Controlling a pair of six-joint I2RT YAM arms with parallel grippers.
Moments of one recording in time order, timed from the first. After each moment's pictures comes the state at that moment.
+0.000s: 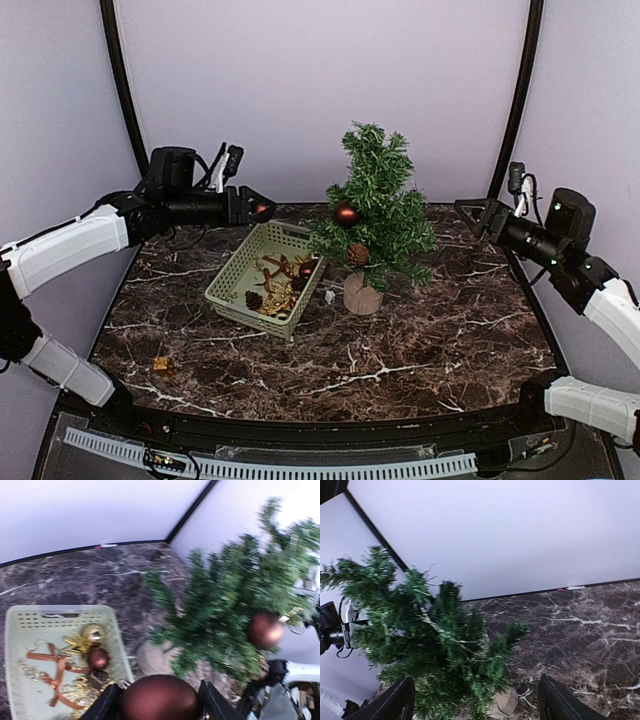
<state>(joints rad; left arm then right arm) -0.53 1.42 1.20 -0.20 0.38 -0.40 0.26 0.81 0.72 -0.05 -0.35 0.49</state>
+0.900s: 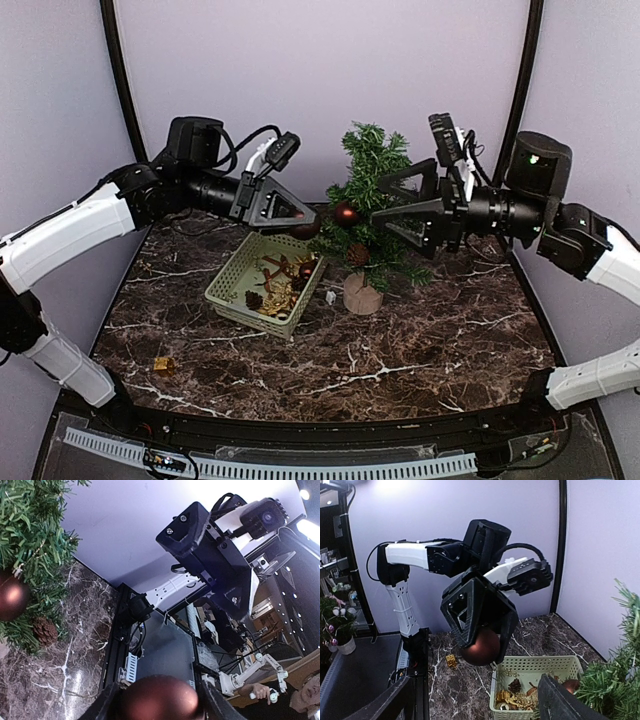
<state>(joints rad) -0.75 1.46 1.46 -0.36 1.00 -0.52 0.90 1.05 1.16 -0.14 -0.49 0.01</state>
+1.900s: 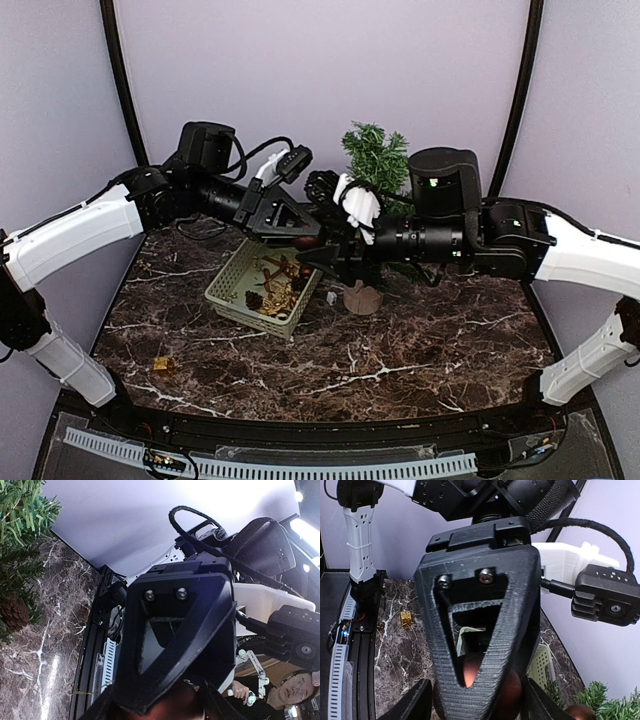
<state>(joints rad) -0.78 1.49 1.46 -0.37 1.08 -0.60 1.21 1.36 1.36 -0.28 -0.01 -0.35</state>
